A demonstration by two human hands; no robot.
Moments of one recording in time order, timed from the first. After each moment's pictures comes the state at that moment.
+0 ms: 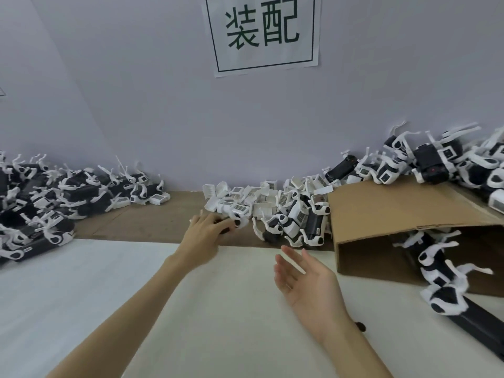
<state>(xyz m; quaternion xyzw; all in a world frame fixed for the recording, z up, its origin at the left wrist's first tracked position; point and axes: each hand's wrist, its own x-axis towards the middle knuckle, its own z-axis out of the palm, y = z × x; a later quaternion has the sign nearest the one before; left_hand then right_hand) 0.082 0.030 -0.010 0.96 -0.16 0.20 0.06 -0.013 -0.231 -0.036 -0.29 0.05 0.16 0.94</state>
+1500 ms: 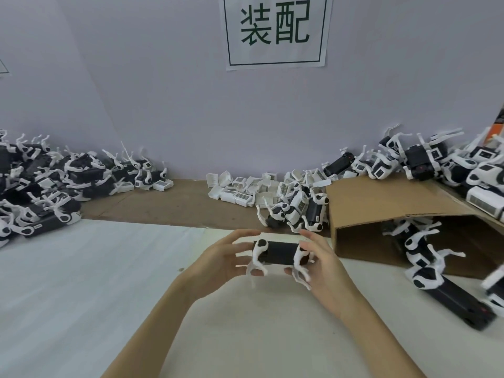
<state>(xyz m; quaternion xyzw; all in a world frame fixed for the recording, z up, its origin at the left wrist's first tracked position) -0.027 -0.002 -0.013 0.59 -0.14 -0.20 0.77 -0.037 -0.243 -0.022 -0.48 0.01 0.09 0.87</state>
